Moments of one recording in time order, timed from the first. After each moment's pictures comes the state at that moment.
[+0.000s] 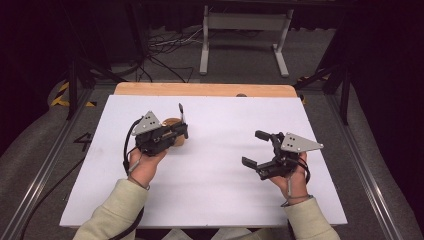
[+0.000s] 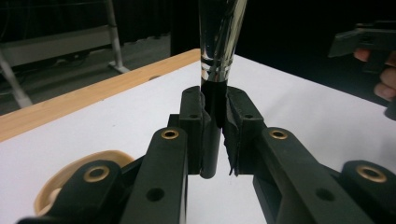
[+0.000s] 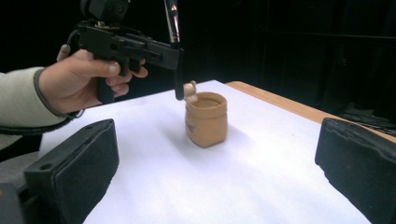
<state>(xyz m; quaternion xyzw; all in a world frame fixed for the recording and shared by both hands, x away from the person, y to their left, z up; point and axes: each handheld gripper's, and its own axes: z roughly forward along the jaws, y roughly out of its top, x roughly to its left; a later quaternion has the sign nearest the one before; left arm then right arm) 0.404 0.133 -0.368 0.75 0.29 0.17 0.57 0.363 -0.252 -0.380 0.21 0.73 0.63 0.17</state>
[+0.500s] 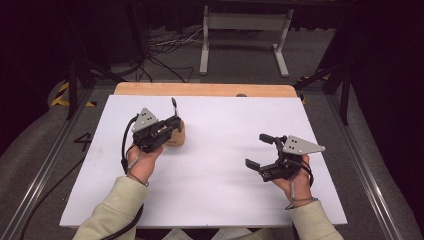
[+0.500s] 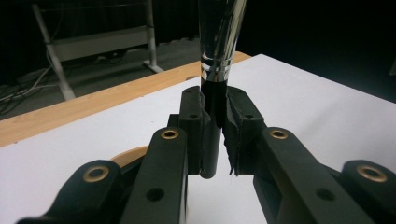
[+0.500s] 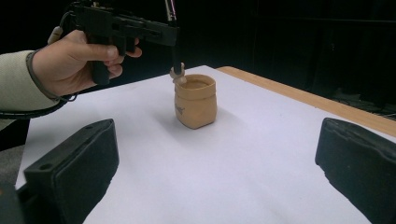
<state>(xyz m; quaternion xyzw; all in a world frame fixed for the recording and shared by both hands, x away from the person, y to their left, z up) 0.413 0.137 -0.372 0.73 0.34 0.22 0.56 0.360 -0.262 -0.389 0.23 0.74 0.60 0.17</state>
